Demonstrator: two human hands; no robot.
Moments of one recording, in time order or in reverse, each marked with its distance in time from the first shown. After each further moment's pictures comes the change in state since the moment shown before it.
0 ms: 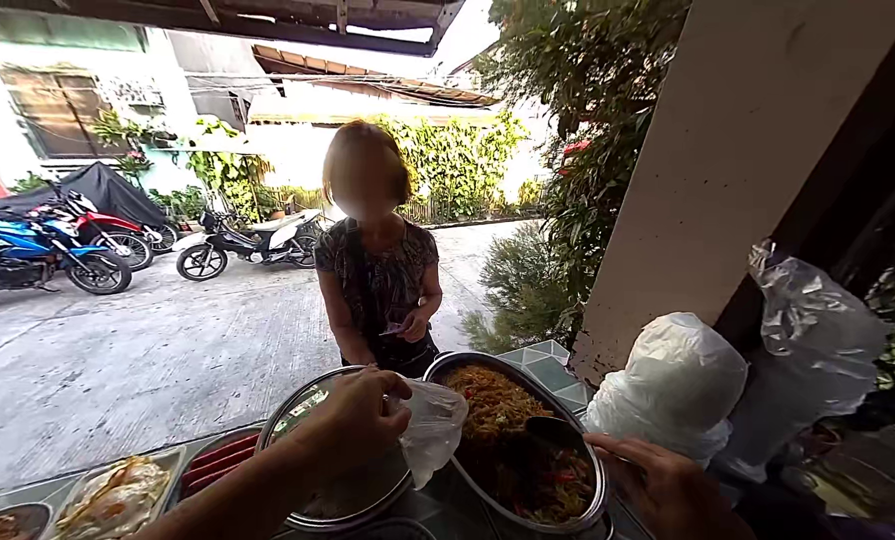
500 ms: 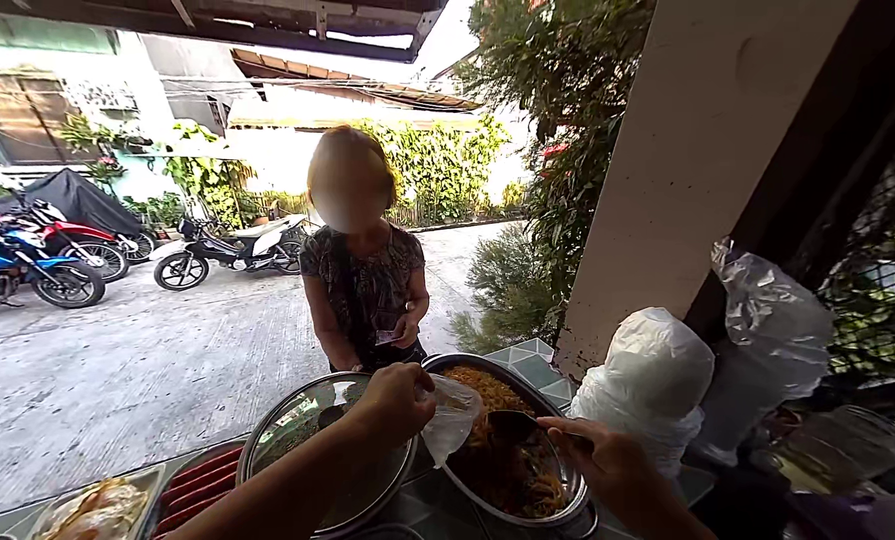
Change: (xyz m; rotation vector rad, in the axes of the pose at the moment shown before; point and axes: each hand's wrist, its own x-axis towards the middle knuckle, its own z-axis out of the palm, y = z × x) left_hand 0.047 0.027 0.026 0.037 -0.019 0.041; right_hand 0.018 -0.002 0.027 0.220 -0.047 0.154
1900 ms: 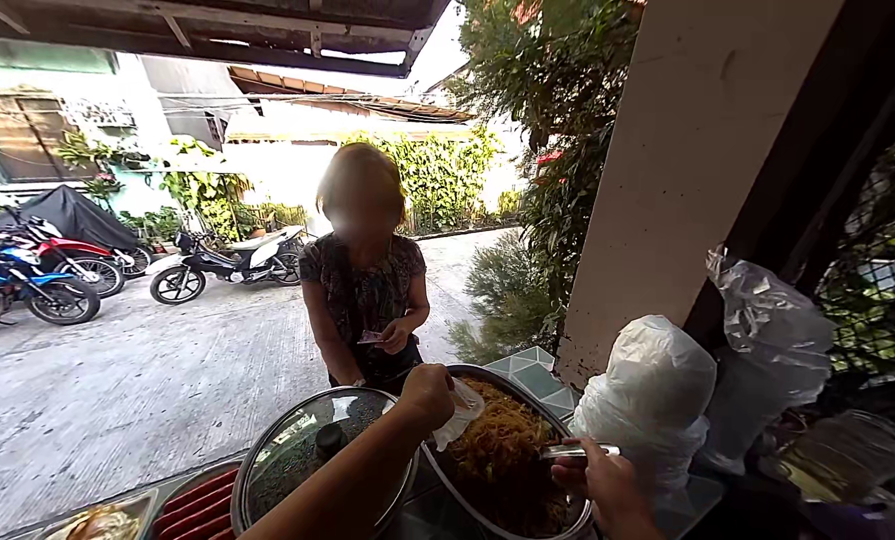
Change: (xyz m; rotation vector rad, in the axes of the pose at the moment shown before) left_hand 0.068 0.016 0.028 0.174 -0.063 -0.032; right_hand 0.007 0.013 0.040 0.798 0.432 1.142
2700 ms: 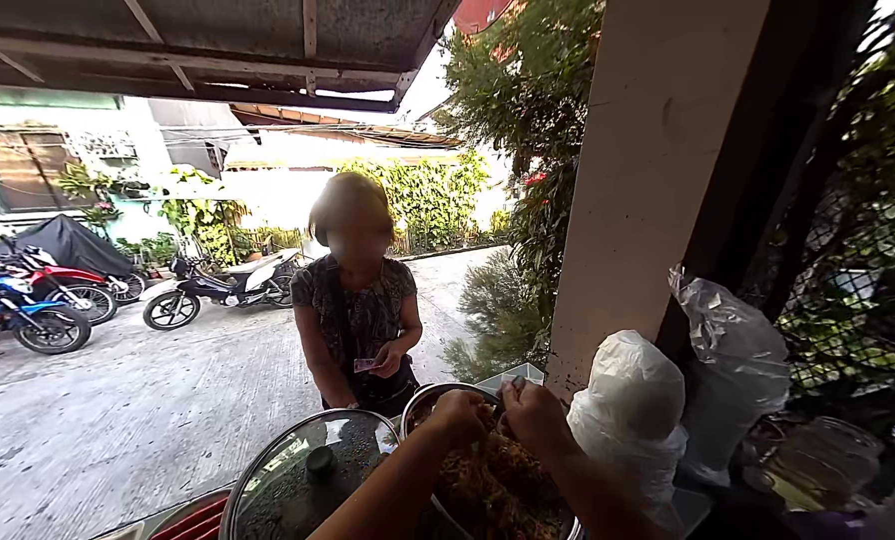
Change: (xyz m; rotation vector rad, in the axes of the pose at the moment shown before) left_hand 0.032 0.029 0.033 -0.217 -0.113 0.125; right_hand -0.024 -0.094 0.061 -0.903 -0.359 -0.498
